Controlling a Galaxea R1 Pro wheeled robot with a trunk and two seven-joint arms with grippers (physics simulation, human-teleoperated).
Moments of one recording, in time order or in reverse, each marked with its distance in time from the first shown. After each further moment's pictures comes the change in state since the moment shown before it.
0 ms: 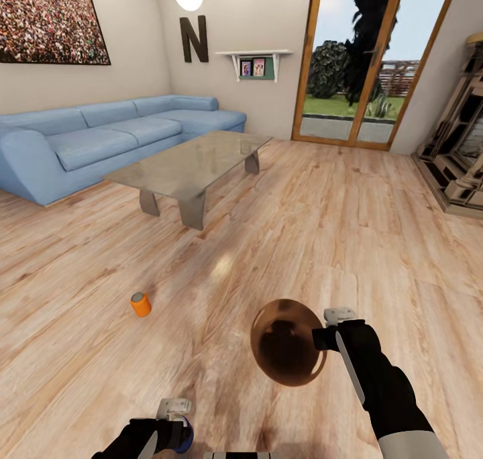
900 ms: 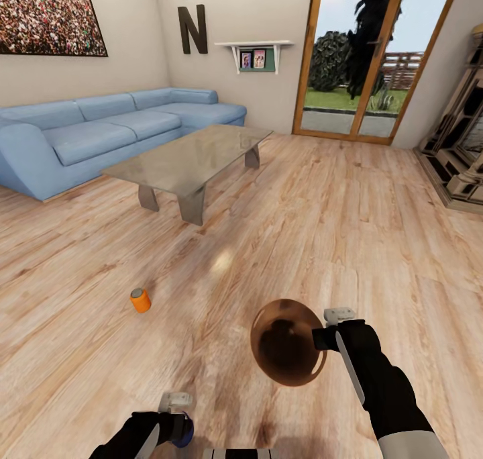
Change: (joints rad) left arm -0.017 -0.004 -0.002 -0.010 0.003 0.006 0.002; right arm 0.000 0.000 0.000 0.000 0.000 0.000 0.000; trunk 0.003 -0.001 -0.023
